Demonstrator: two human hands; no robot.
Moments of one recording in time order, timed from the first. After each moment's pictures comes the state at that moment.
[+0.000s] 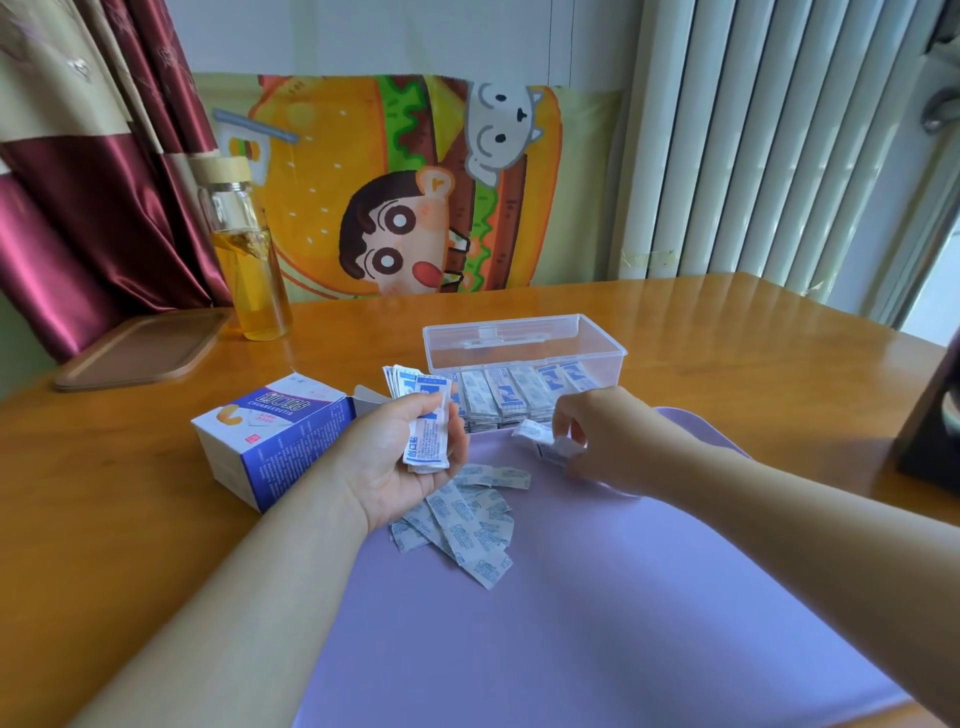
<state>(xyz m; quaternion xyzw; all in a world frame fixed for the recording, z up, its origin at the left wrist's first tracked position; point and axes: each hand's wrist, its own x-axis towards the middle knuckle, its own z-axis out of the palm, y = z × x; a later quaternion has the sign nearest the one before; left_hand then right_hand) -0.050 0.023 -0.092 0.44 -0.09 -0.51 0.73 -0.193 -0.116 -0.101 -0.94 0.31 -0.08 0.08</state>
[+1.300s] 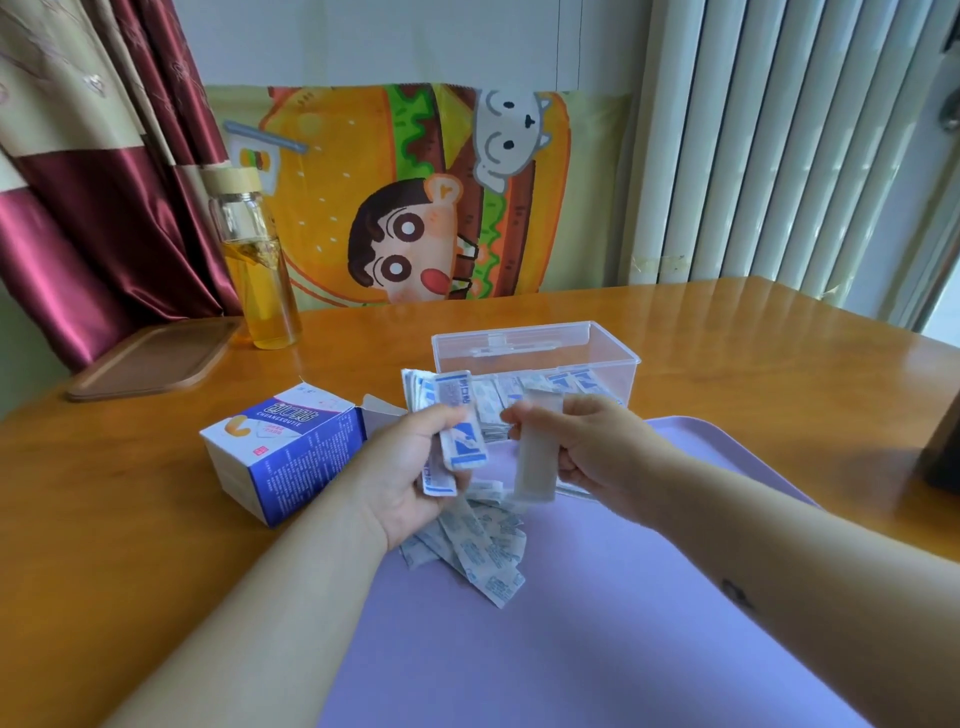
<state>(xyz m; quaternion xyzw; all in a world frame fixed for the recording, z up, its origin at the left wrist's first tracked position) -0.055 0.018 -0.096 0.52 -0.14 -0.46 0.70 -0.173 -0.083 -0.096 -0.67 0.30 -0.21 0.65</state>
